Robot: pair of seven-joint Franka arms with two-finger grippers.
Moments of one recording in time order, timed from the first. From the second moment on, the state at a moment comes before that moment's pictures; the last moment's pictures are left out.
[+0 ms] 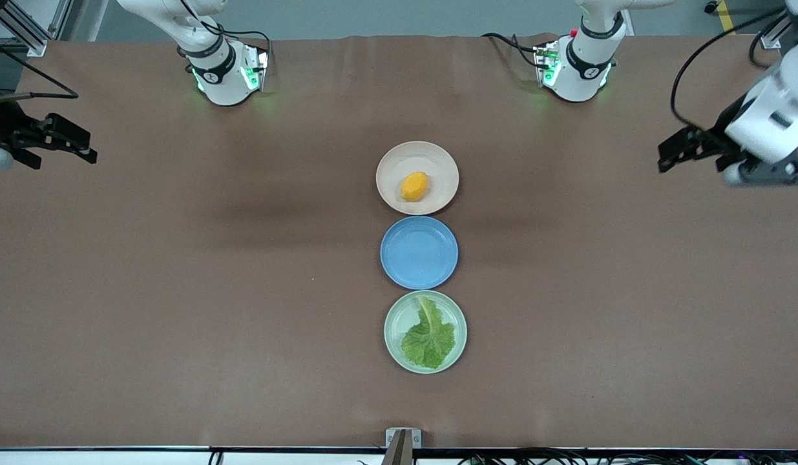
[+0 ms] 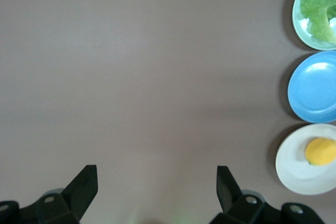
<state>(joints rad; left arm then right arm) -0.01 0.08 -0.14 -1.56 0.00 1.59 -0.12 -0.02 -0.07 -0.02 -1.62 0.04 1.53 -0.11</state>
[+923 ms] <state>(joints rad) -0.37 0.61 -0.15 -1.39 0.01 2.25 -0.51 -0.03 0.17 -0.02 -1.59 0.05 1.60 -0.10</state>
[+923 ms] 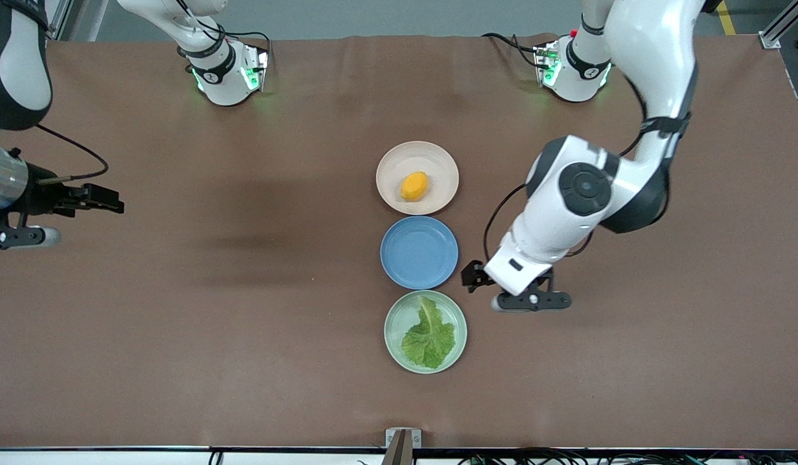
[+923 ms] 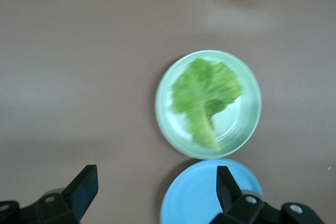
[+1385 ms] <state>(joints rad) -0.62 0.78 0.05 -1.35 0.04 2.45 -0.65 0.16 0.14 0.00 -1.62 0.10 1.58 0.28</state>
